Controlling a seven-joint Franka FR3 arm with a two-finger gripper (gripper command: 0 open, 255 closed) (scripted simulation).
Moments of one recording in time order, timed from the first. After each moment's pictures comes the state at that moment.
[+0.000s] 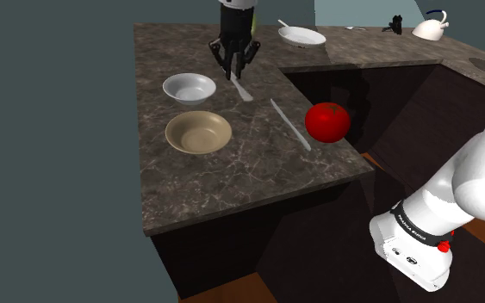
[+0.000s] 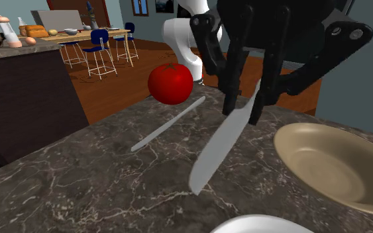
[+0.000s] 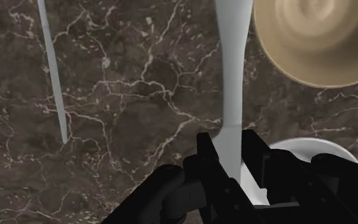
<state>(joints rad) 0.15 0.21 0.32 -1.64 -0.08 1.82 0.73</state>
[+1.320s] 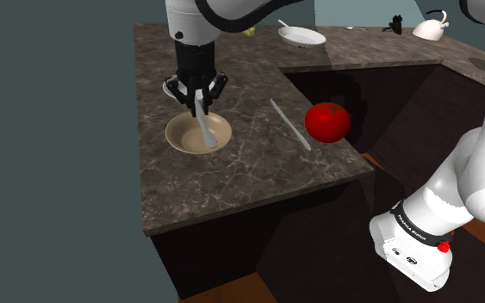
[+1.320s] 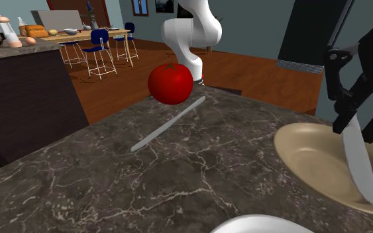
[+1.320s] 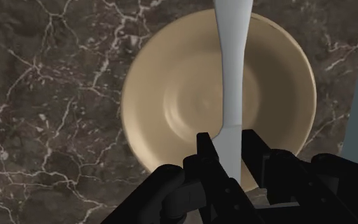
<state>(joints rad) 0.33 0.31 0.41 -1.61 -0.14 1.87 1.00</state>
